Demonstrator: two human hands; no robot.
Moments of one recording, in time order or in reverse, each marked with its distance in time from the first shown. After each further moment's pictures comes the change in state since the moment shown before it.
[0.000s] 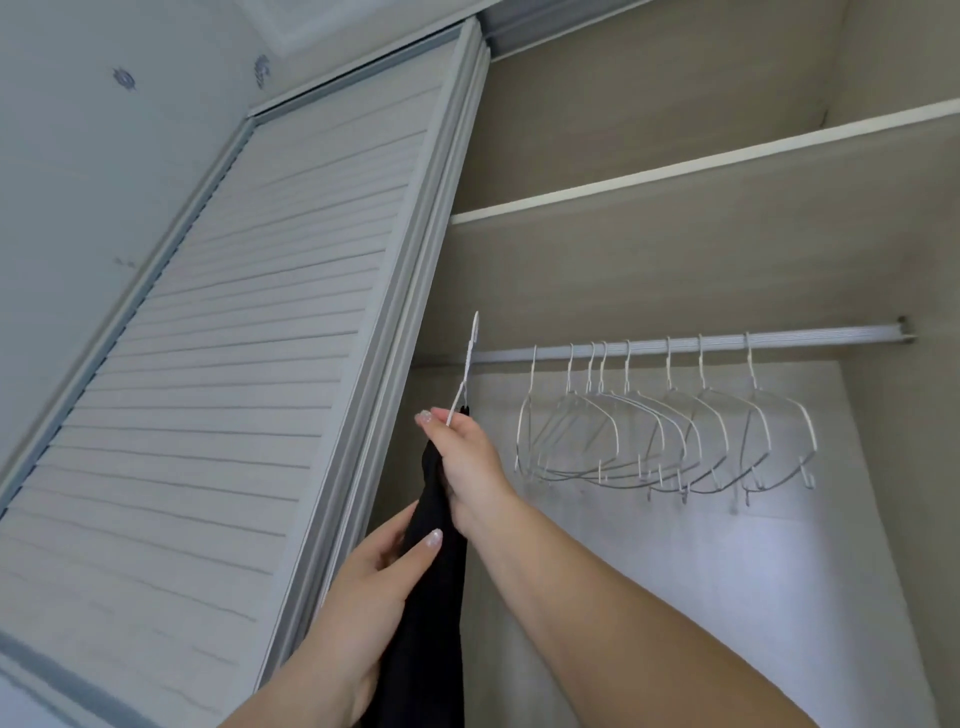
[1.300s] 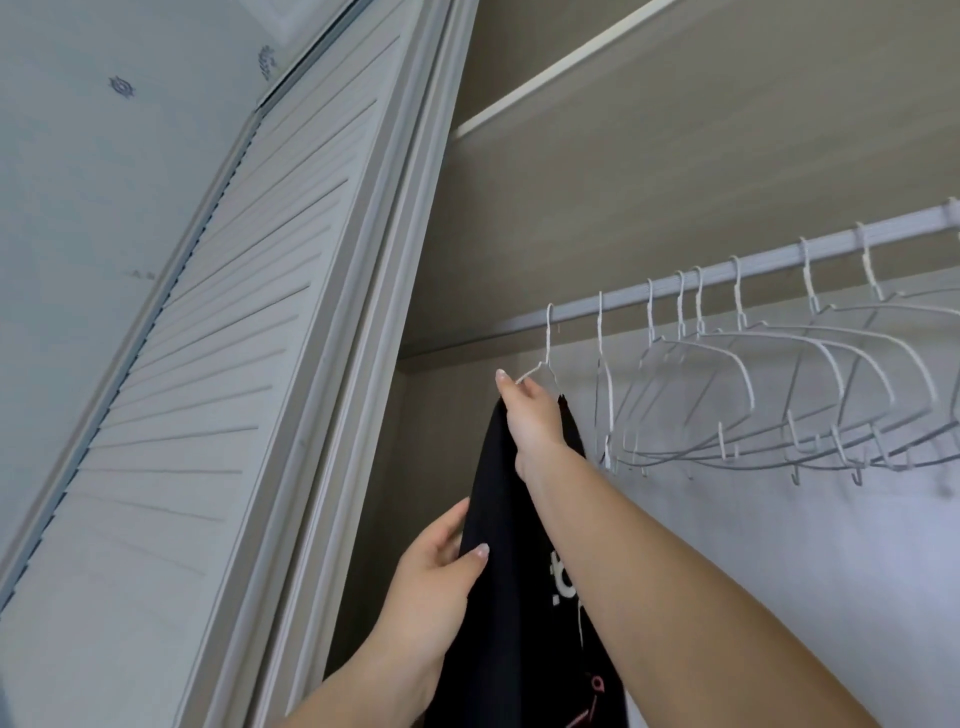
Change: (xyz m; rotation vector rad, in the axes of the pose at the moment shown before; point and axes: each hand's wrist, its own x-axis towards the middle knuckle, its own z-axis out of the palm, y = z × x) left_hand 0.122 -0.089 -0.023 0.267 0.145 -0.092; right_hand 0.180 0.070 -0.050 -0.036 0.166 -0.073
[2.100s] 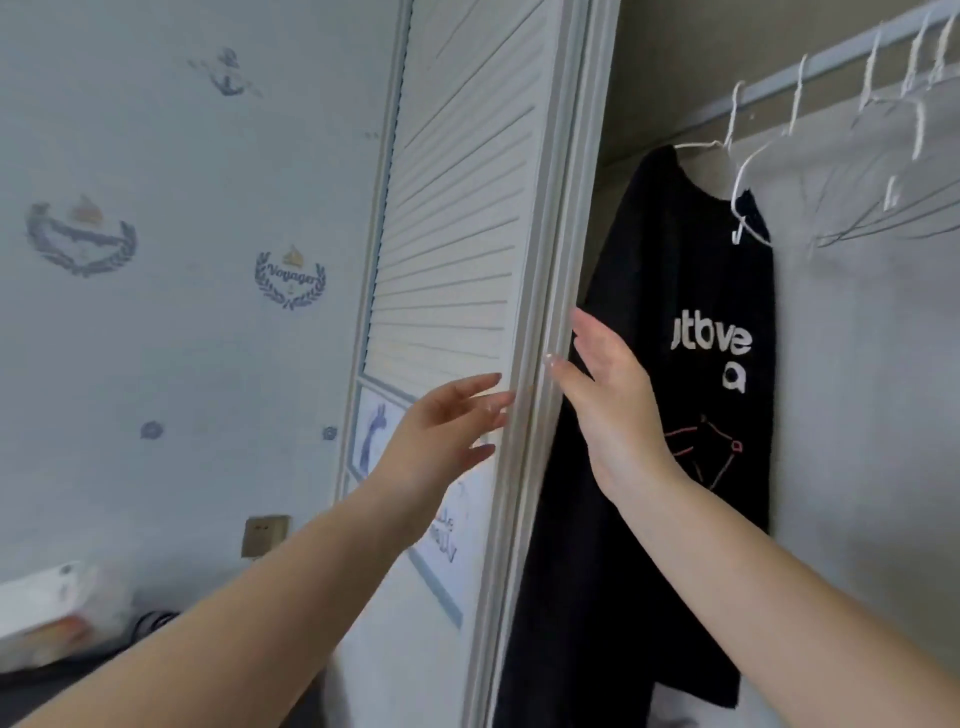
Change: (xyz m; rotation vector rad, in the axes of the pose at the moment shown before) left_hand -0.252 0.076 -0.084 0.204 0.296 -0.129; right_hand -0.336 -0.003 0.000 0.226 -0.382 -0.042
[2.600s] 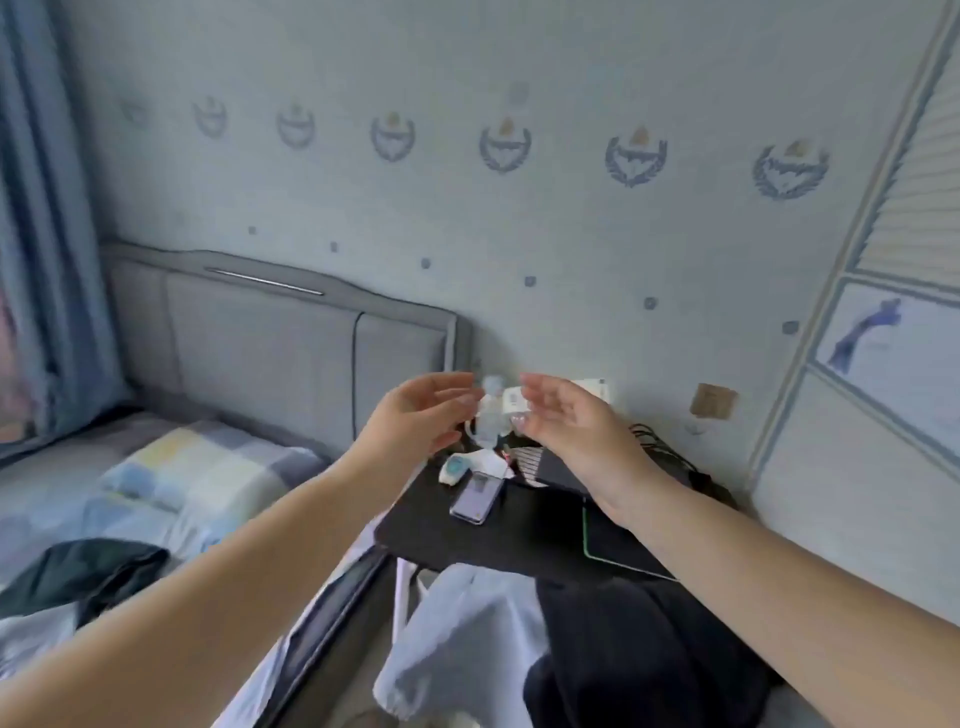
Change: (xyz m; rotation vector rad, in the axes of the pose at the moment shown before) left_hand -0.449 0.152 -0.266 0.379 0.813 -0.161; right_hand -0.337 -0.144 0.330 0.380 -0.943 0.323
